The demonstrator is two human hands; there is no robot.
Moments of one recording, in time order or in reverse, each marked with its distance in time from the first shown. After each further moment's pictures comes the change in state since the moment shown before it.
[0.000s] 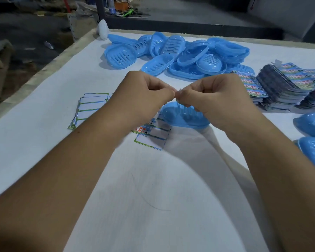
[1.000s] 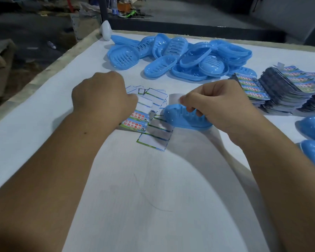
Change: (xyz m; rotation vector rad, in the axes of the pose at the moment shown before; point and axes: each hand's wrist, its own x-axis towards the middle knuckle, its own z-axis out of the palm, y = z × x) left_hand 0.014 -0.022 -0.034 0.991 0.289 -0.173; right_hand 0.004 0.004 0.002 -0.060 -0.017 0.081
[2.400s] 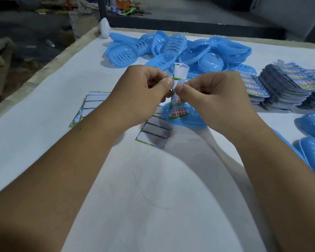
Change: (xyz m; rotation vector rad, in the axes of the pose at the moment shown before) left_hand -0.016 0.032 0.003 -0.998 -0.188 0.329; right_hand -0.002 0.002 0.005 0.004 0.088 -0.231
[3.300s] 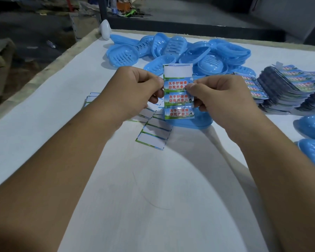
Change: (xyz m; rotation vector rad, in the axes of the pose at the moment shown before) left_hand 0.004 -0.006 -0.010 -0.121 0.036 -0.232; right_hand 0.009 0.009 -0.008 0.115 0.007 0.202
